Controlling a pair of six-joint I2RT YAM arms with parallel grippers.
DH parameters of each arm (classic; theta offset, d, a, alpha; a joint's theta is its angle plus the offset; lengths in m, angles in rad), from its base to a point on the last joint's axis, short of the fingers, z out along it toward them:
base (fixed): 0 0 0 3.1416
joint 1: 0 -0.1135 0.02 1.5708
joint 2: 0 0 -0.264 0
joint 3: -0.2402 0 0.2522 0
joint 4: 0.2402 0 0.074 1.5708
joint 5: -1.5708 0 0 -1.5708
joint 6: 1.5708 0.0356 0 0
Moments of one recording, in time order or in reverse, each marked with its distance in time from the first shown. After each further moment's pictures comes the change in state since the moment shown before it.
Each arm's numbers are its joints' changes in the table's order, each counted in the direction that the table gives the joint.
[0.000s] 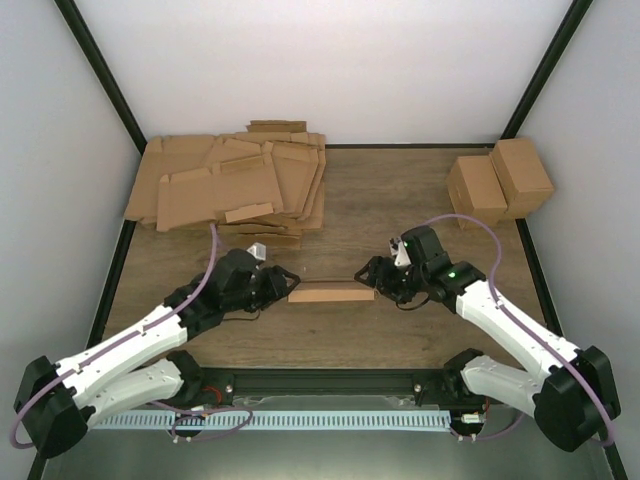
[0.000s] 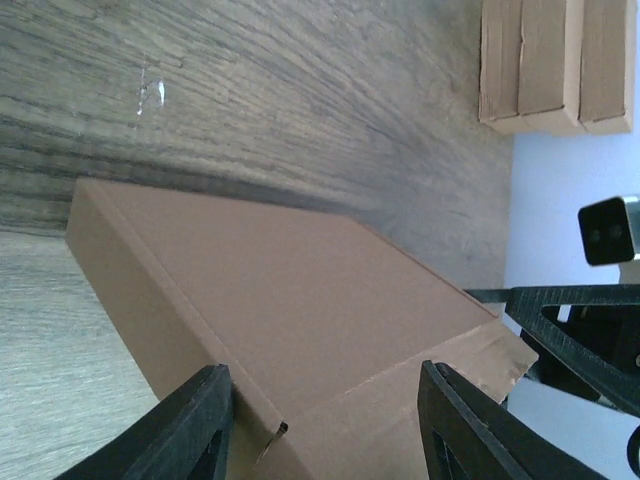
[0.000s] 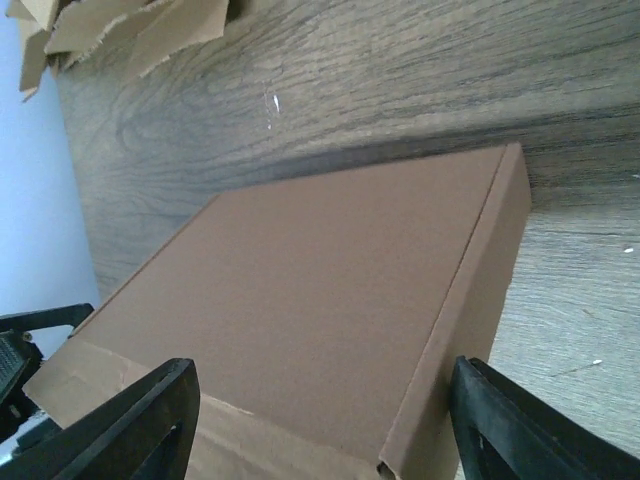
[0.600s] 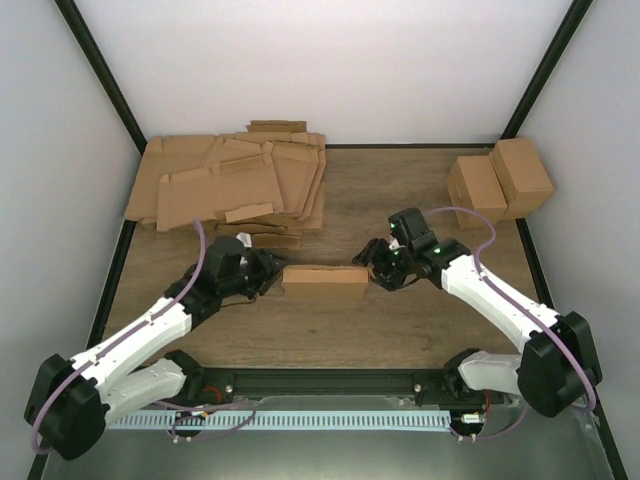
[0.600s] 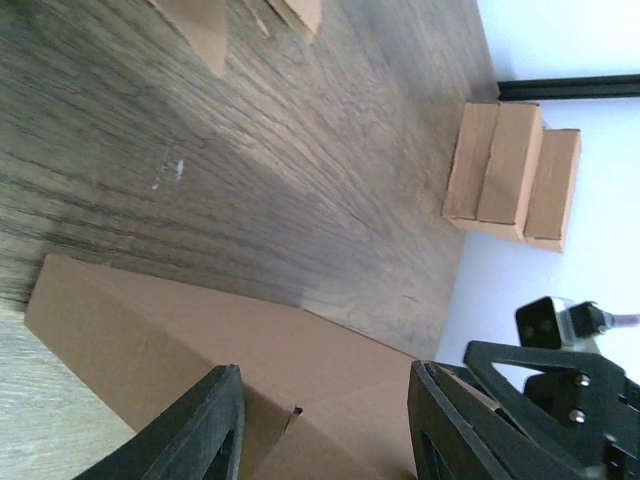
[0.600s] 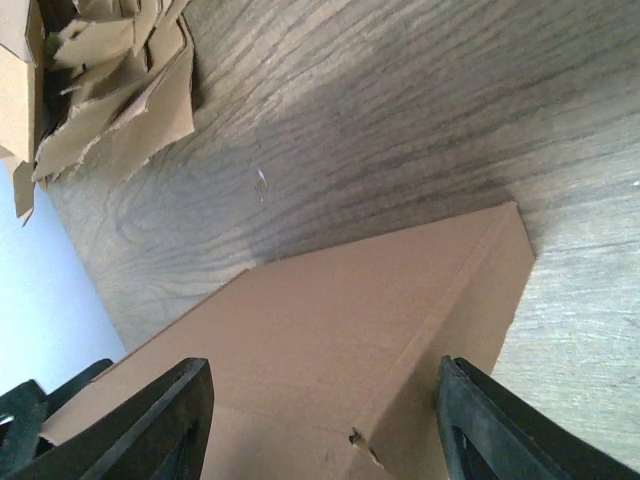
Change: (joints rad) left arm -0.194 0.052 0.036 -0.161 -0.092 -0.160; right arm -0.001 0.181 -0.164 0.050 -0.072 0.253
